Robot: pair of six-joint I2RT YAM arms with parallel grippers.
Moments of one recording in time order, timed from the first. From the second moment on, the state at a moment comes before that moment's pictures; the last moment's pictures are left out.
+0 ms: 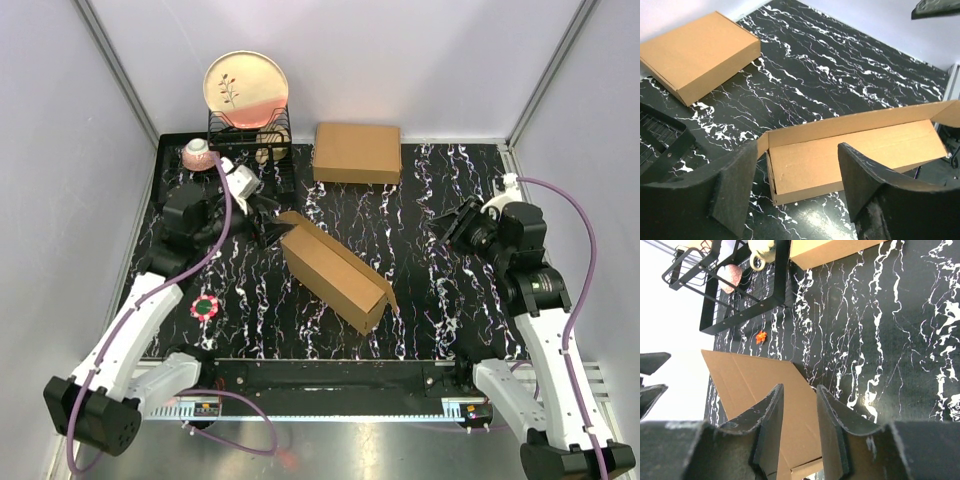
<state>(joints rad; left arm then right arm) -0.32 0.95 0.92 -0.15 0.67 -0.01 0.12 0.78 0.97 -0.56 -0.28 0.64</state>
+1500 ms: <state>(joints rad) -0.25 1.26 0.89 0.00 0.70 0.08 0.17 0.71 0.97 -0.59 -0.33 0.64</state>
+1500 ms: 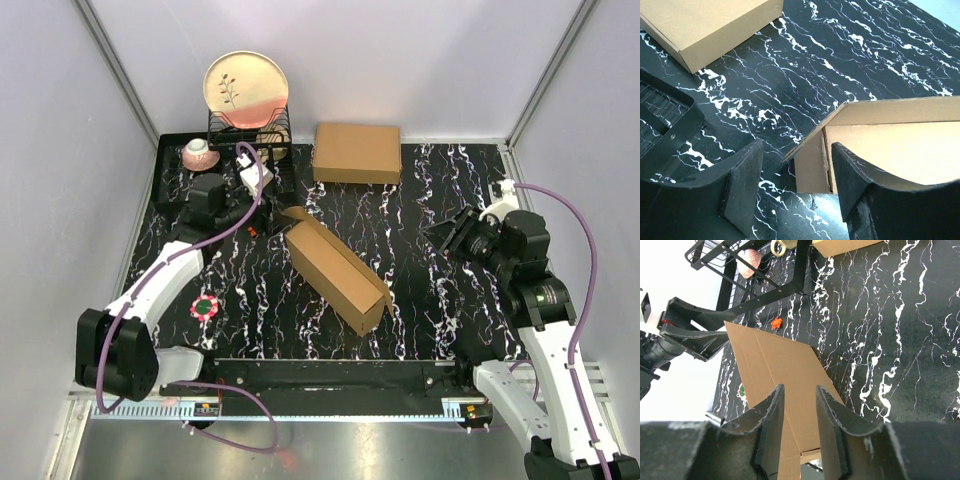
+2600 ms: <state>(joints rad) -0.27 1.26 0.87 0.07 0.78 0.05 0.19 0.71 1.04 -0.63 -0.35 0.66</state>
